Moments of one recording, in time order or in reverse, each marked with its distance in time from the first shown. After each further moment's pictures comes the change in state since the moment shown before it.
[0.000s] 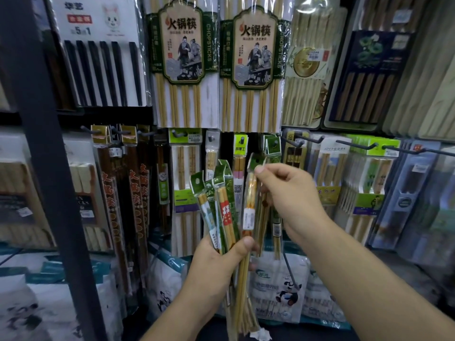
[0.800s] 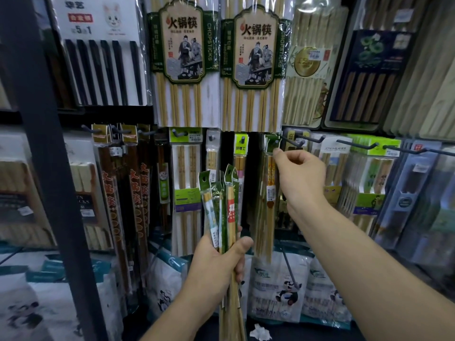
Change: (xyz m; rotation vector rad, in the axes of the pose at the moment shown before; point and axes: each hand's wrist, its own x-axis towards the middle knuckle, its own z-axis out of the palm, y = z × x) left_hand 0.002 -0.003 -0.005 0.056 -0.052 -0.013; right_hand 0.046 0.012 -0.001 0.014 0.345 -0.028
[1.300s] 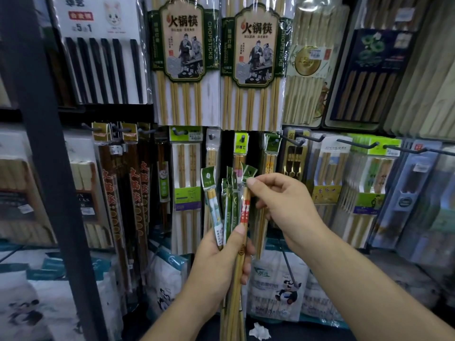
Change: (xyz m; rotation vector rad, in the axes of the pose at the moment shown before) left_hand -0.002 0.001 0.008 -0.087 -0.011 0.023; right_hand -0.051 0.004 -0.017 0.053 -0.438 0.092
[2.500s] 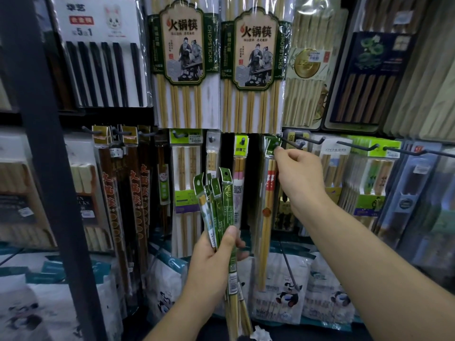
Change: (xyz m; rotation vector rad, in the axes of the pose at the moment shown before) left_hand 0.006 -0.007 -0.004 0.105 0.166 0.044; right_hand 0.048 -0.021 -0.009 -0.202 0.275 -0.118
